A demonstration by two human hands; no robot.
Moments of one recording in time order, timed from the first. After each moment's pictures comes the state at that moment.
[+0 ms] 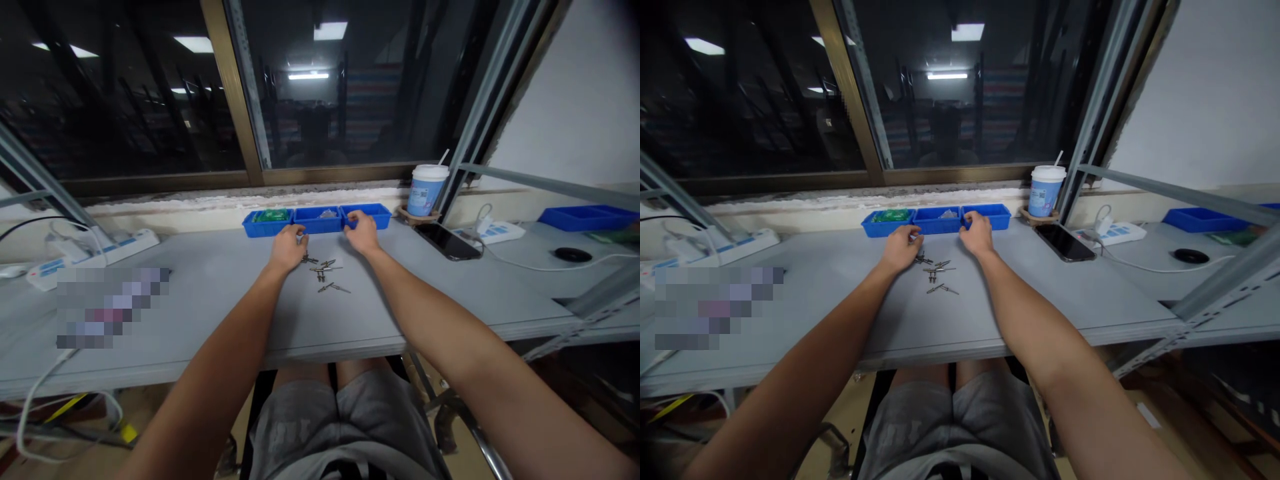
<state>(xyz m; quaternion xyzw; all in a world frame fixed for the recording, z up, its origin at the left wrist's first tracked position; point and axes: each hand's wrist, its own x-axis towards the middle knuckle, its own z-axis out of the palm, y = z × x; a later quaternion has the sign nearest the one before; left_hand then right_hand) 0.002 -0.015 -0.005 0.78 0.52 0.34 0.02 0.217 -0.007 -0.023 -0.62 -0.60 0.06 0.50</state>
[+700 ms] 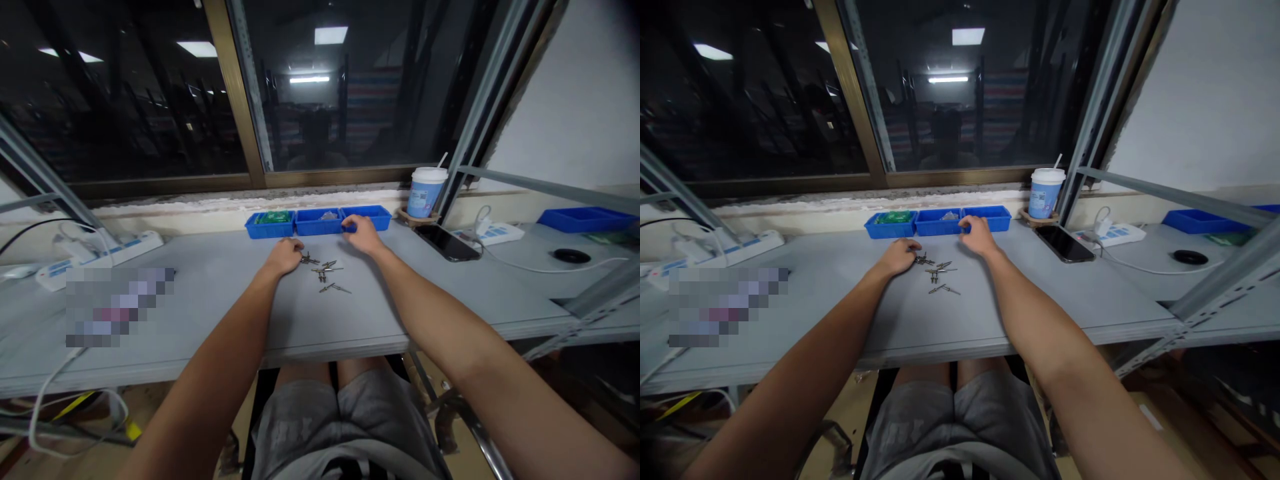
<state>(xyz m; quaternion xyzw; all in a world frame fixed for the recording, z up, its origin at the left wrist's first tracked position) -0.017 -0.012 -0.010 0.81 0.55 0.21 0.07 0.228 -0.009 -0.018 -0.57 -0.70 0.11 0.43</state>
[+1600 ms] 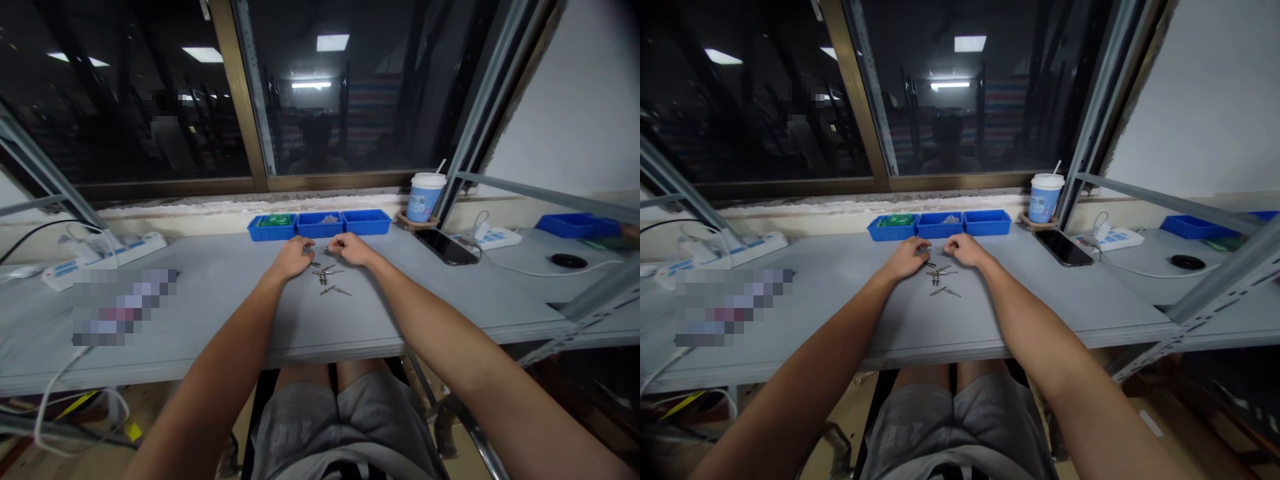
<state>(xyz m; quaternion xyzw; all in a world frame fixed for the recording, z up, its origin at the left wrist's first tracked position) -0.002 -0.030 0.000 0.83 0.49 0.25 0.06 0.202 -0.027 -0.016 -0.46 -0.75 0.29 0.37</state>
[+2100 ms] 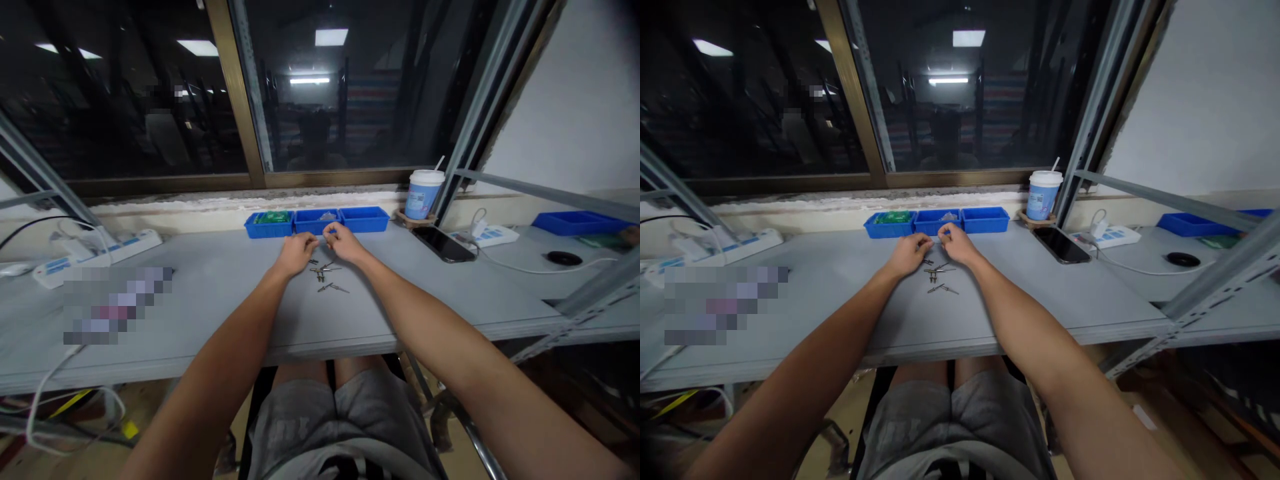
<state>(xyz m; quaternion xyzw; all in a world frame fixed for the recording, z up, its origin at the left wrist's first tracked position) 0.011 -0.034 0.001 0.83 0.46 0.30 0.06 0.182 -0.029 -0.014 -0.46 -0.67 0.33 0.48</state>
